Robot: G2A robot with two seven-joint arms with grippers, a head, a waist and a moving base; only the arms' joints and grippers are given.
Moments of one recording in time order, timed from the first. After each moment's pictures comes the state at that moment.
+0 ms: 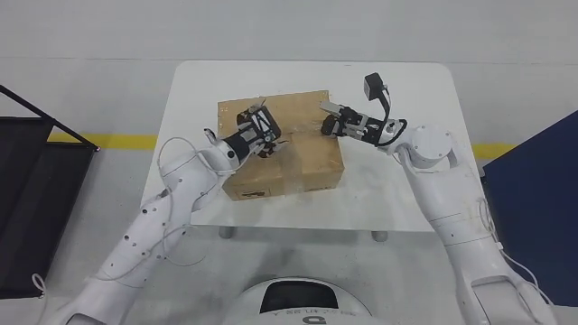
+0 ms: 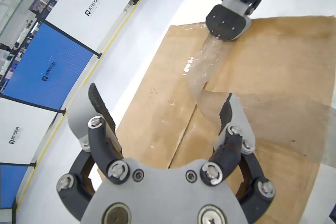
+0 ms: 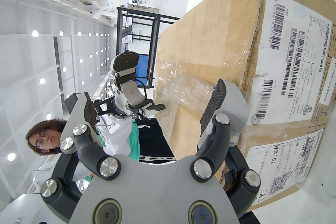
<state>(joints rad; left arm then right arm) 1.27 -1.13 -1.06 -1.74 1.70 -0.34 -0.18 -1.13 -1.22 1.28 -1.38 0.15 -0.04 0.91</state>
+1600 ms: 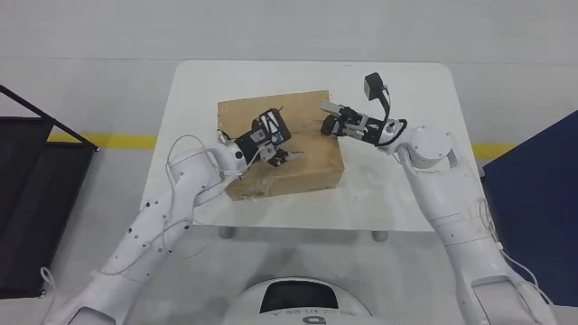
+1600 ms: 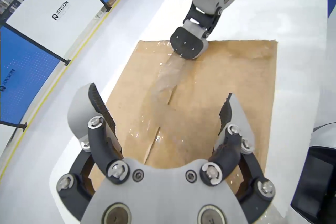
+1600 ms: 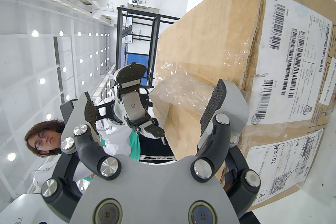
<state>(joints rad) 1.21 -1.16 -1.02 -1.69 1.54 -0.47 -0.20 -1.13 -1.22 1.28 -1.38 0.15 -0.04 0.91</state>
